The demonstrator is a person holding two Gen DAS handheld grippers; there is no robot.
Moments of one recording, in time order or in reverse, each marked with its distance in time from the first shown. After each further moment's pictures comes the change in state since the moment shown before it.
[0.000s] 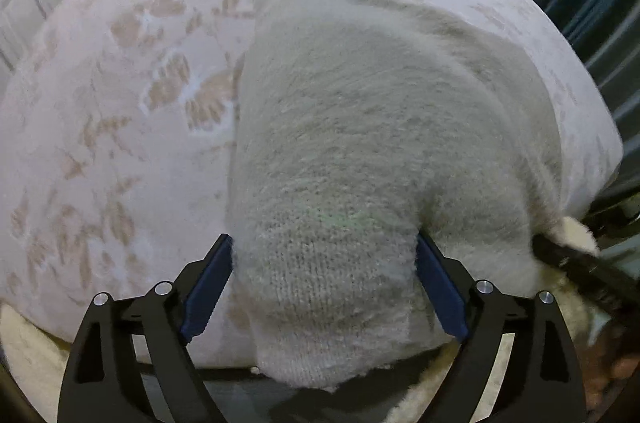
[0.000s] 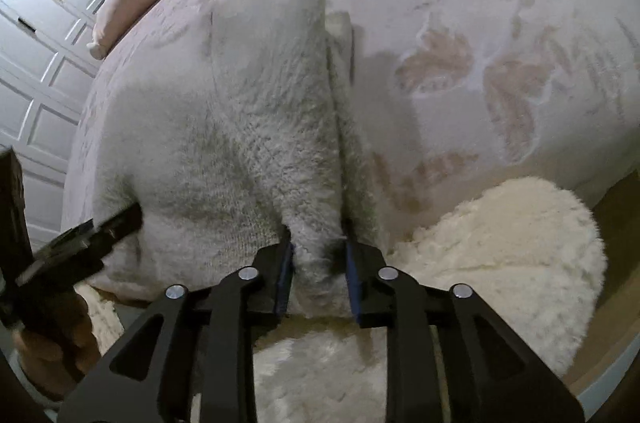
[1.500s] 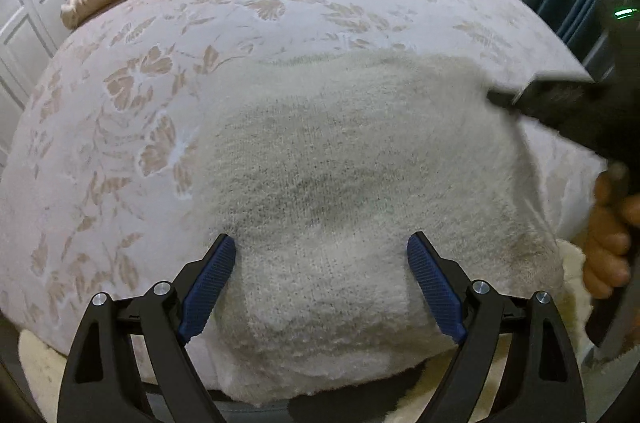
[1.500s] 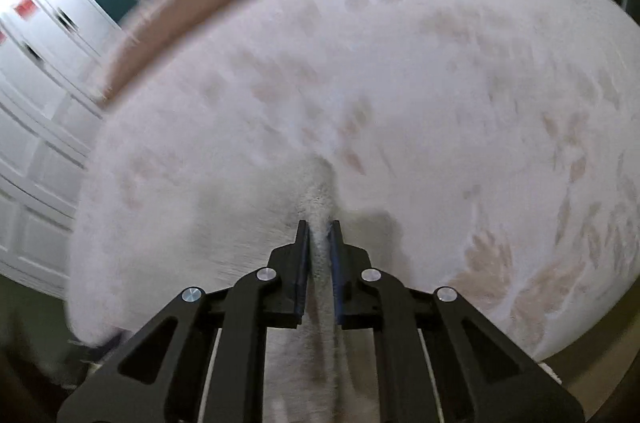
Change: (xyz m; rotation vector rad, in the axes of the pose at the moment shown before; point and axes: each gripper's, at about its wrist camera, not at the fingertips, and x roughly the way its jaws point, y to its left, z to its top) left arm -0.013 -0.035 0.029 0.047 -0.067 0.054; right arm 0.040 0.018 0.130 -0.038 -0.080 -0.017
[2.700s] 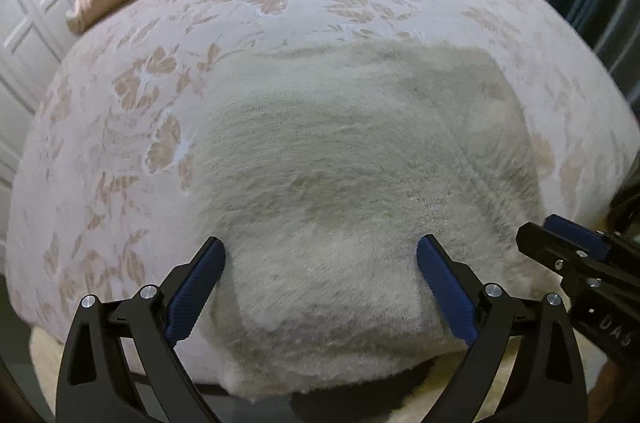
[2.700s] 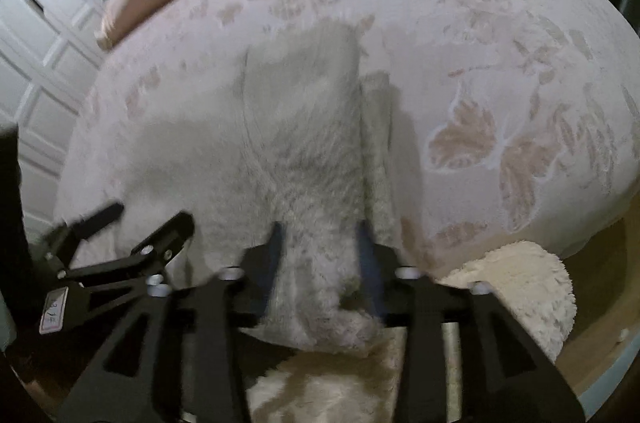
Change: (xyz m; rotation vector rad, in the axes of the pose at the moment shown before) left arm -0.006 0.005 0.006 -0.032 0.030 0.041; right arm -0.061 0.024 -0.085 -0.061 0.005 -0.023
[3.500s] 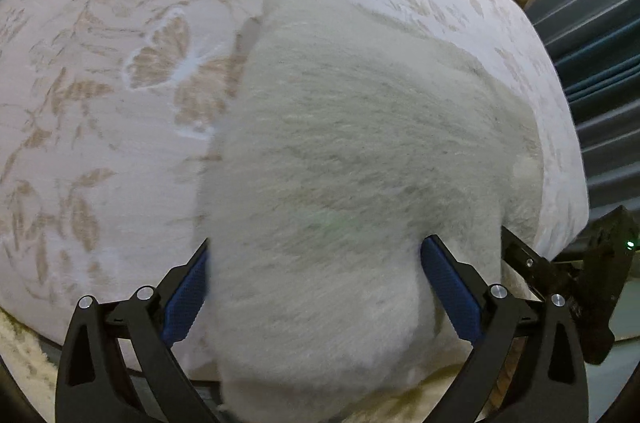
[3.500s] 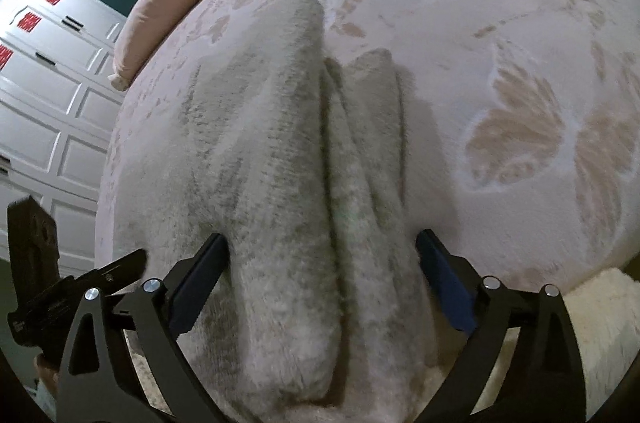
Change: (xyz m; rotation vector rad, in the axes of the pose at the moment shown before) left arm 0.051 0.059 0.004 -0.276 0.149 -0.234; right arm 0.068 -0.035 0.013 0.140 0.032 0.214
